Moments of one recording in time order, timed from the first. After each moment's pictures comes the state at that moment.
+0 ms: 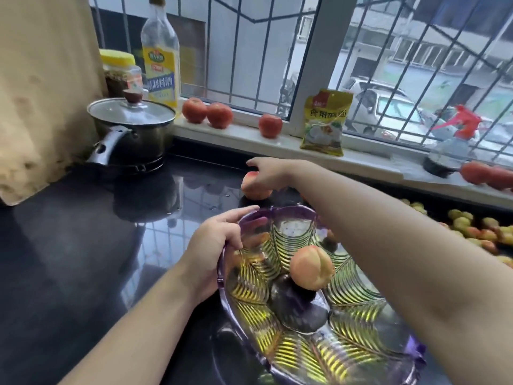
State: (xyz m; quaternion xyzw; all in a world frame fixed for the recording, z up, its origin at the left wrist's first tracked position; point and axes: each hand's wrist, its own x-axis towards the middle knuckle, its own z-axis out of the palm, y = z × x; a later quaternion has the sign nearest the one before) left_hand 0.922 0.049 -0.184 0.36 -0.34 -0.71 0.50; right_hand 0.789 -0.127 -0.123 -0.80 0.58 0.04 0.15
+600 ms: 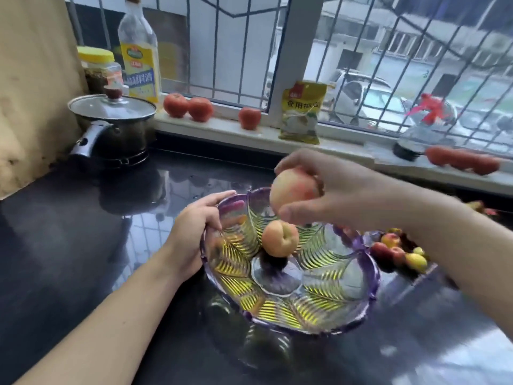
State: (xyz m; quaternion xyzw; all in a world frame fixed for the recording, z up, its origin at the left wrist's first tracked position) left_hand 0.915 0.057 -0.185 0.42 -0.35 -0.64 0.54; right_hand 0.704 0.095 -0.043 -0.81 0.54 -0.11 0.22
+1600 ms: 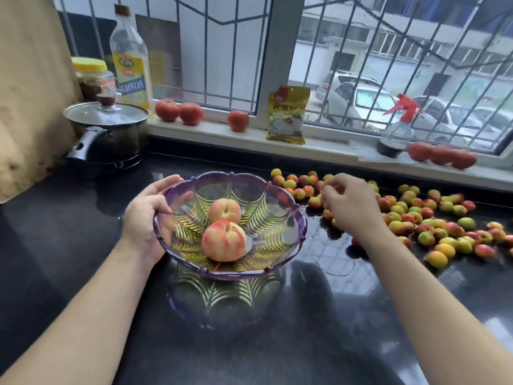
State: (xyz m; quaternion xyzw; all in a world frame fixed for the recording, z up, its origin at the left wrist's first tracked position) left_hand 0.953 0.055 -0.185 0.44 -0.27 -0.56 0.65; right_hand 0.637 0.071 -0.124 -0.61 0.70 -0.36 0.07
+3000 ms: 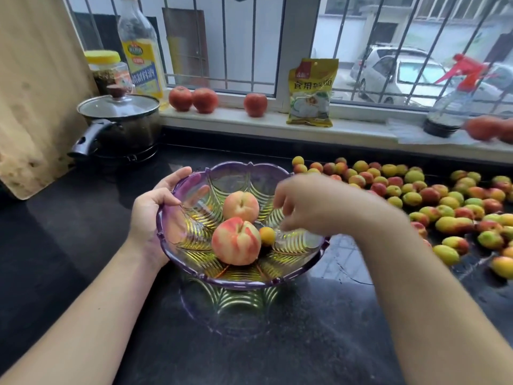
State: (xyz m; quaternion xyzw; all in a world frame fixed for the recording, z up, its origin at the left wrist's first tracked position) left_hand 0.942 0.046 -0.193 0.40 -0.24 -0.59 0.66; right_hand 0.697 0.050 -0.109 -0.83 0.55 0.00 0.07
